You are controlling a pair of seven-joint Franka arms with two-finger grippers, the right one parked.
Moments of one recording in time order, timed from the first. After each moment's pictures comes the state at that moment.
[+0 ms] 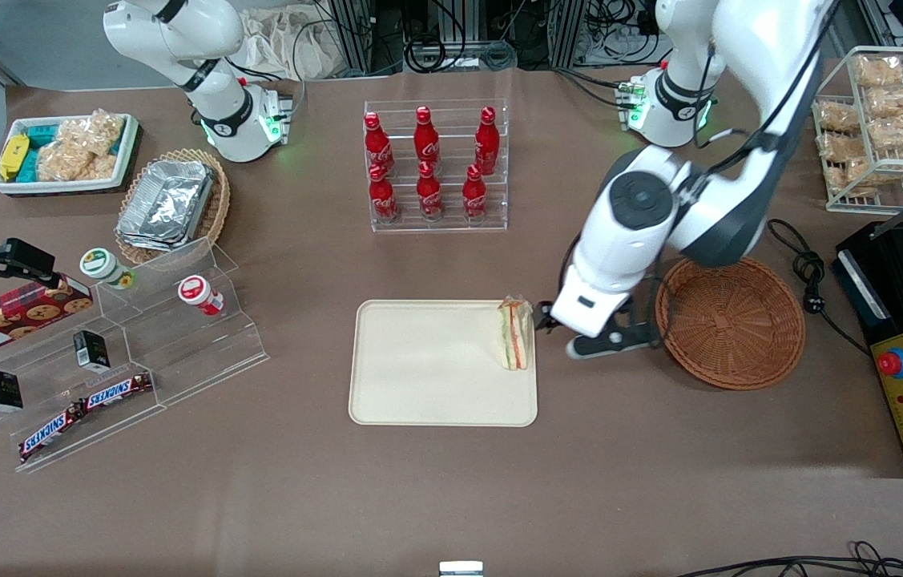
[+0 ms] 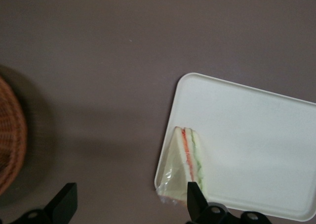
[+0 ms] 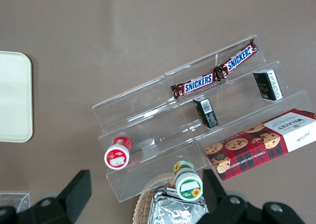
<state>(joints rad) -0.07 0.32 -0.47 -1.70 0.18 2.10 -0.81</state>
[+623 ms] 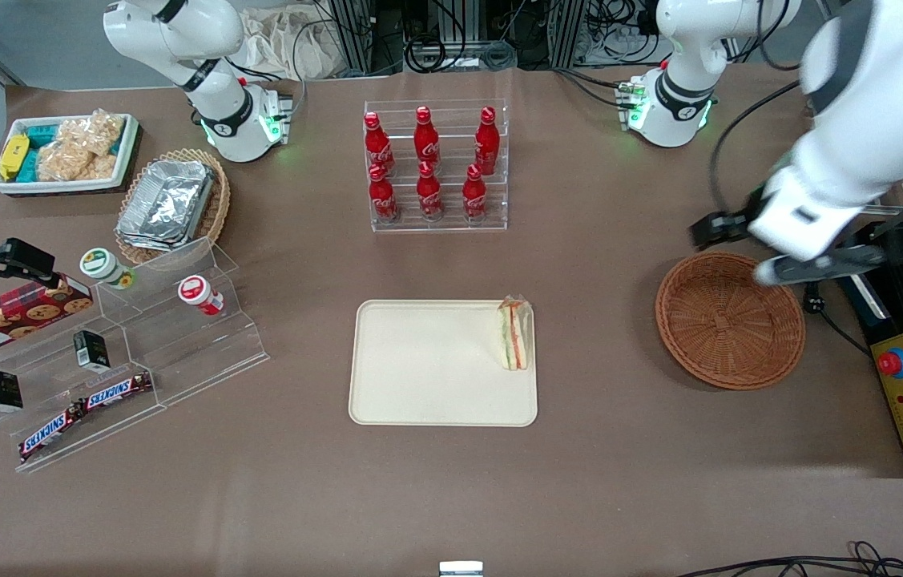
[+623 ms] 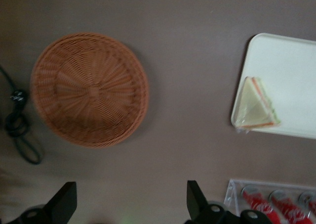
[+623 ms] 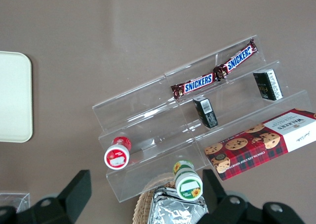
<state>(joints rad) 0.06 -0.03 -0.22 -1.70 -0.05 1.61 -0.27</state>
